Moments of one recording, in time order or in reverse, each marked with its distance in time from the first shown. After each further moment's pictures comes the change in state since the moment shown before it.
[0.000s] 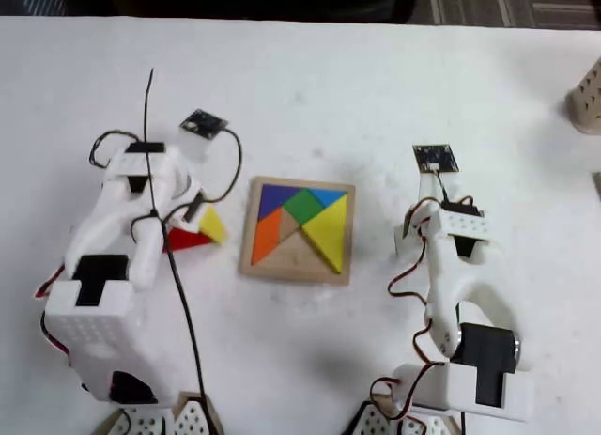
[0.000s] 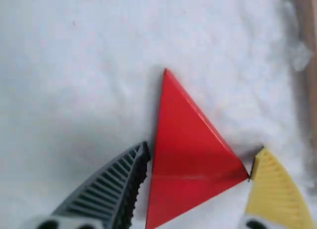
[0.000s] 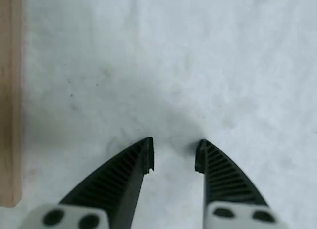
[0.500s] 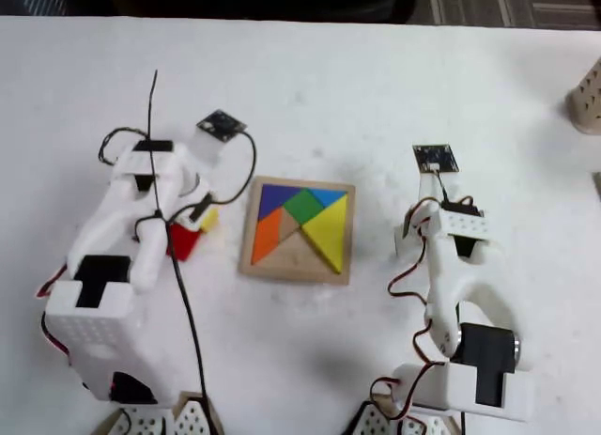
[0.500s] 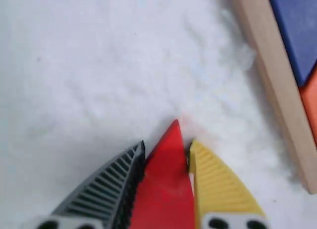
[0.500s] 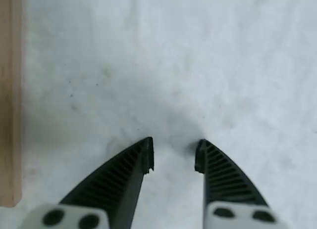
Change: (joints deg) left arm 0.7 -0.3 -1.0 0.4 -6.4; right arm 0.0 0.0 0.0 0.0 0.0
